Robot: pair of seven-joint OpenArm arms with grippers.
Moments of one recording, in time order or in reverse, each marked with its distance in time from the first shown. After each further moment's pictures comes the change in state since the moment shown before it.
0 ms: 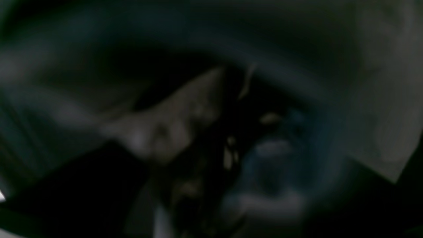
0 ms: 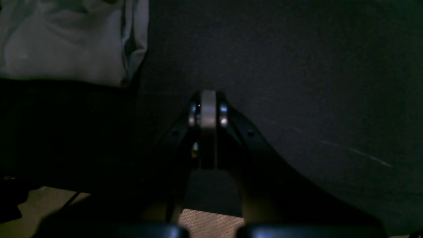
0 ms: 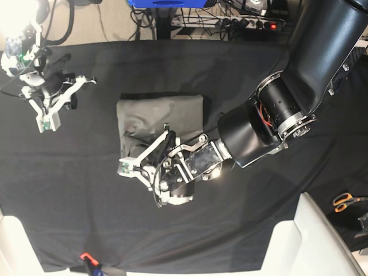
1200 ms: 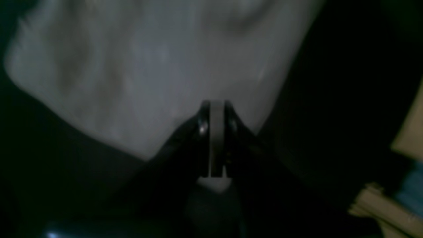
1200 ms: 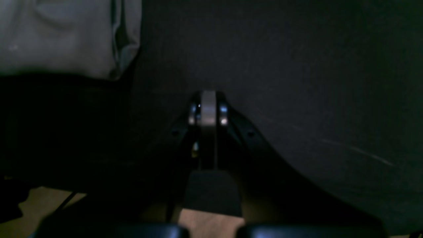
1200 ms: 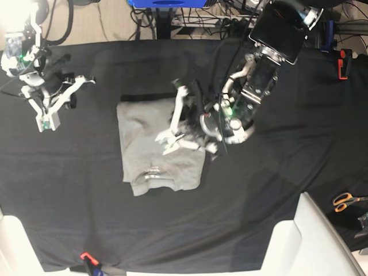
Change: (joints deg) left arm 38.5 -9.2 -42.5 39.1 7.6 2.8 12.7; right arm 0.3 0.1 0.1 -1.4 0.0 0.2 0.3
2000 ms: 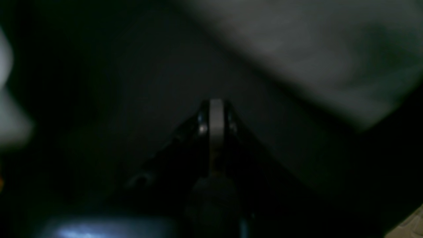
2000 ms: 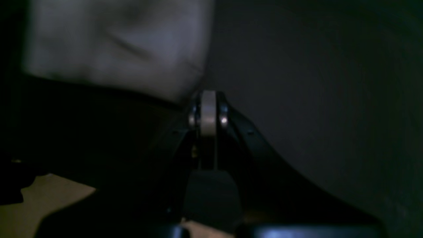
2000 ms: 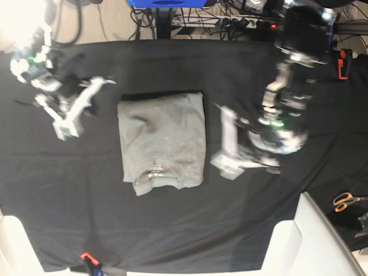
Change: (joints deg) left arm 3.5 -9.0 -17.4 8.3 0.3 0.3 0.5; right arm 3.0 0.3 -10.2 3.5 -0.1 0.4 0.9
